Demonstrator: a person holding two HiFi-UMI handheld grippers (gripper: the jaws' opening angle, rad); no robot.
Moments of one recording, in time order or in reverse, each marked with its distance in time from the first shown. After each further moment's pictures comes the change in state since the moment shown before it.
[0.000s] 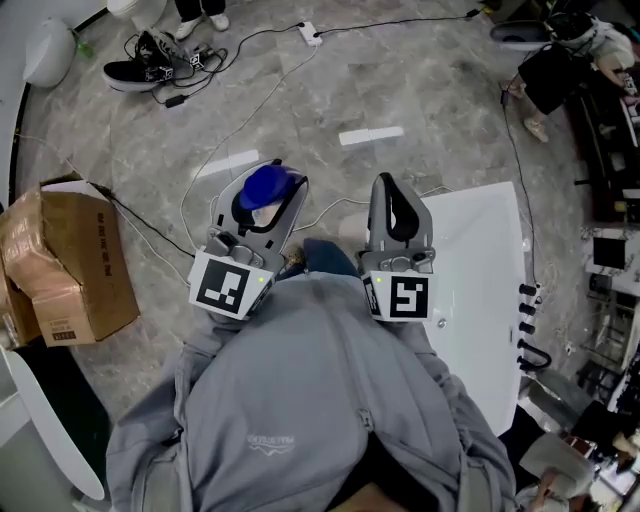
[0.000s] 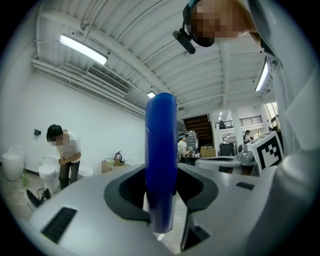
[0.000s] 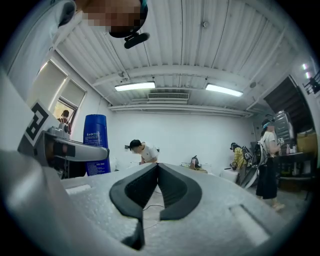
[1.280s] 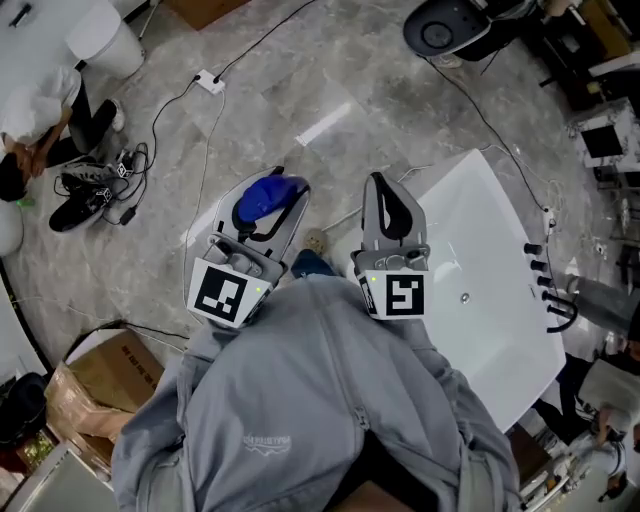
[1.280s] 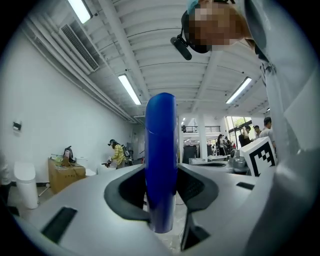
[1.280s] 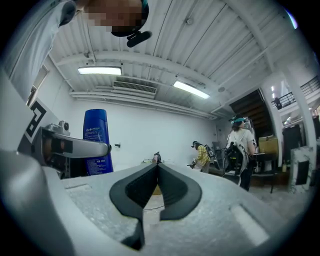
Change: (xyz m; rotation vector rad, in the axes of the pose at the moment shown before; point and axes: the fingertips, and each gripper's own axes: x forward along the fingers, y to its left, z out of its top) left arm 0.314 -0.019 -0.016 -0.006 0.056 -0.506; right arm 0.115 -0.247 -0.047 0.031 0.054 -0.418
